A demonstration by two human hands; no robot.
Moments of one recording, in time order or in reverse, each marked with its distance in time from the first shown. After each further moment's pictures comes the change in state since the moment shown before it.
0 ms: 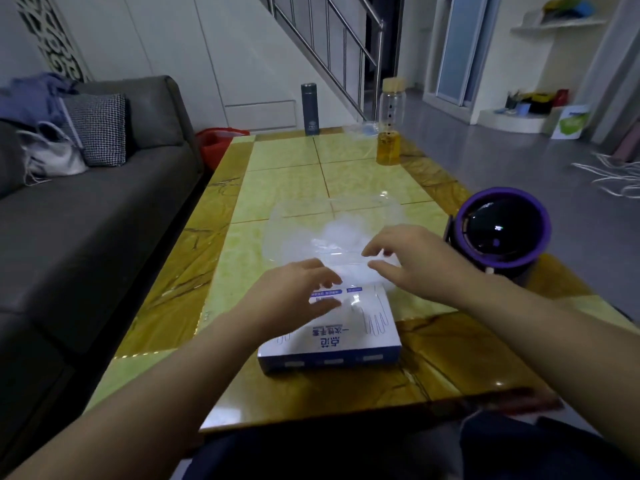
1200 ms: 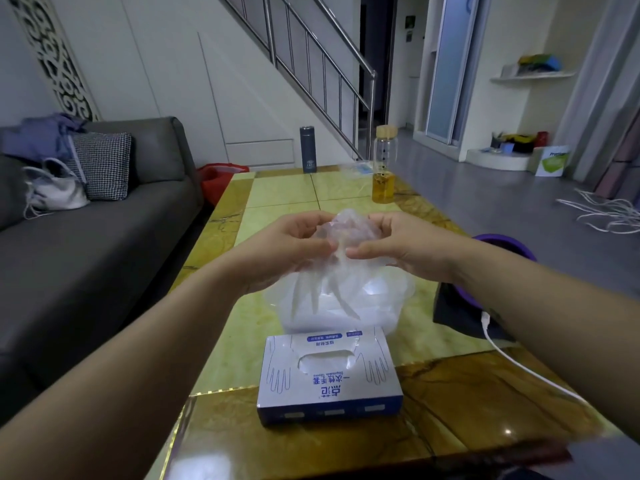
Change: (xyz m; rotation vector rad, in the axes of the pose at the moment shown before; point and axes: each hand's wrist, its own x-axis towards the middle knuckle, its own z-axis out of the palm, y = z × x) left_hand 0.041 -0.001 -0.098 -1.168 -0.058 -0.042; right_hand 0.048 -0.018 -0.062 0.995 -0.198 0.216
